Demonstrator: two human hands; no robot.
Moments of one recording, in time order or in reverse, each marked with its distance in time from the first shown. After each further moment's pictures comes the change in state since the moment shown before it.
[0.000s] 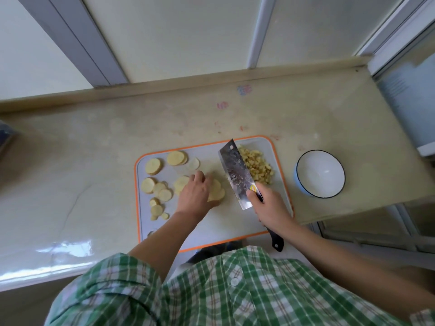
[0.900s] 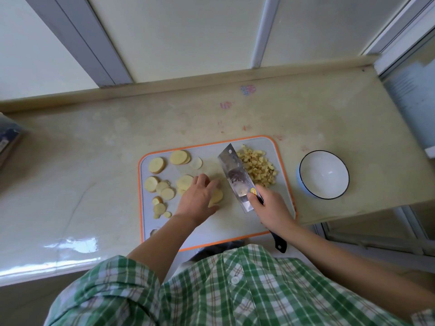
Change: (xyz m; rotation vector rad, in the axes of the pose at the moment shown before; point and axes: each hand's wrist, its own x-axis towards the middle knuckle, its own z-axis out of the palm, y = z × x) left_hand -0.010 -0.005 0.004 0.028 0.010 0.115; right_hand -0.001 0.005 0.002 -0.036 -0.056 -0.029
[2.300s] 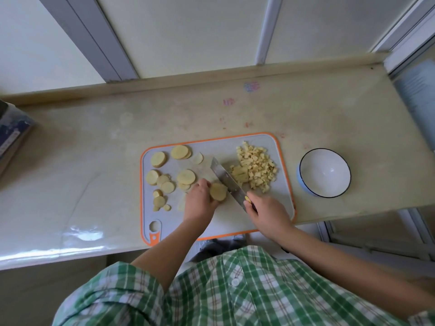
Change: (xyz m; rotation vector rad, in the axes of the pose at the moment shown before) left_hand -0.010 0.024 0.021 -0.389 0.124 -0.423; right_hand -0.015 0.003 0.000 -0.422 -0.083 -0.165
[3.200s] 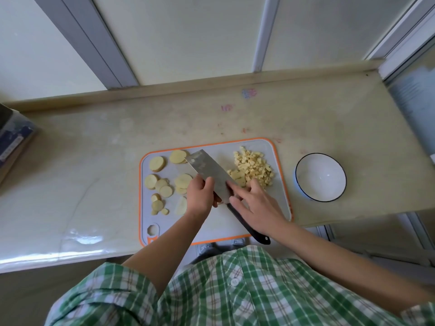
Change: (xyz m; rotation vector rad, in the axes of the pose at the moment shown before) left_hand -0.004 0.046 -0.029 -0.825 0.066 -0.174; right_hand 0.016 -0.008 -0.017 0.110 -0.006 -0.052
